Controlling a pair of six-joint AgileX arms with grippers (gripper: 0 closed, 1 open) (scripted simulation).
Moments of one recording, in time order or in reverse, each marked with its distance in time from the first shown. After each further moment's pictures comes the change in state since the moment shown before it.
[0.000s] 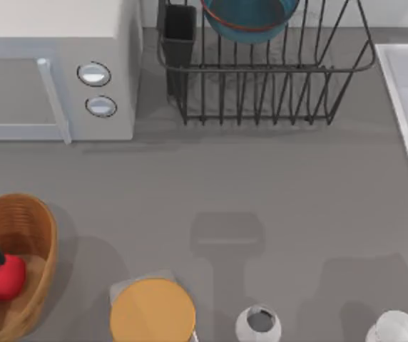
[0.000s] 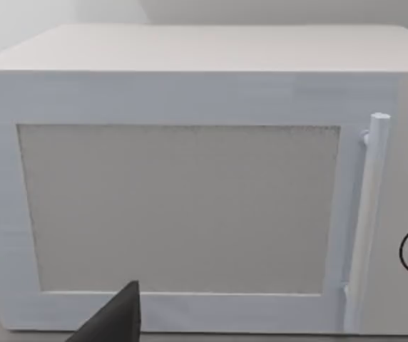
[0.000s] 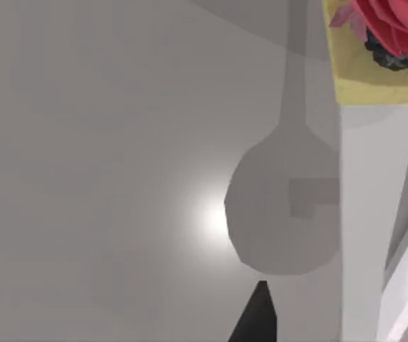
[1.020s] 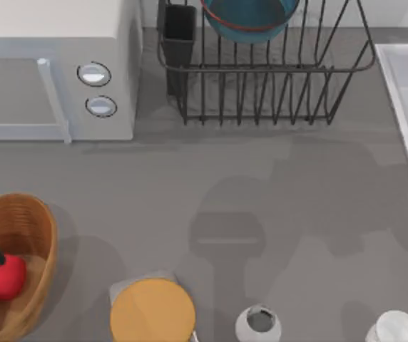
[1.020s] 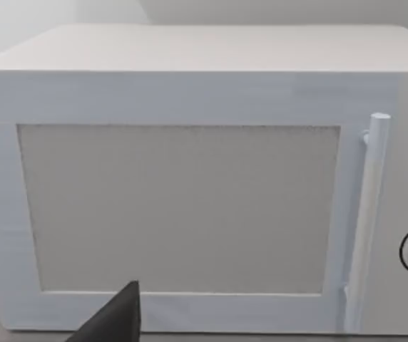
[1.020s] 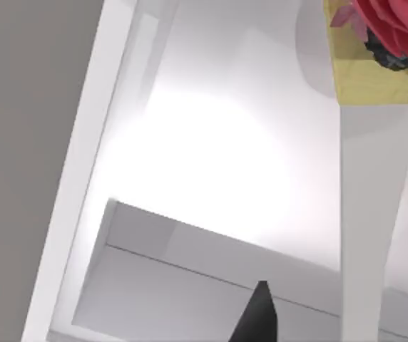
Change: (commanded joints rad) left arm 0.000 0.000 0.000 0.000 0.000 0.000; right arm 0.069 0.598 0.804 -0.260 0.008 0.032
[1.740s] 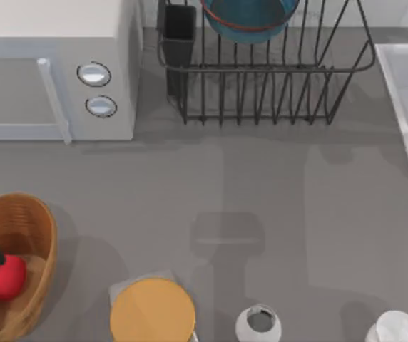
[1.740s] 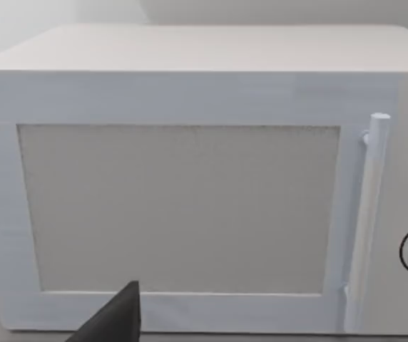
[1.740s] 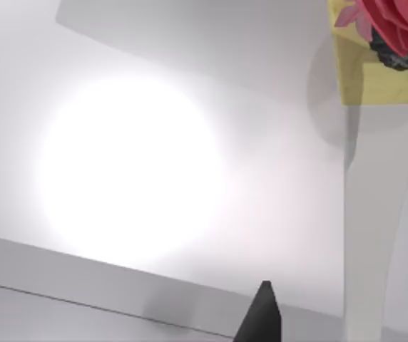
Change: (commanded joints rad) left arm 0.000 0.000 0.000 0.000 0.000 0.000; right arm 0.085 0.617 0.907 -0.234 0.007 0.138
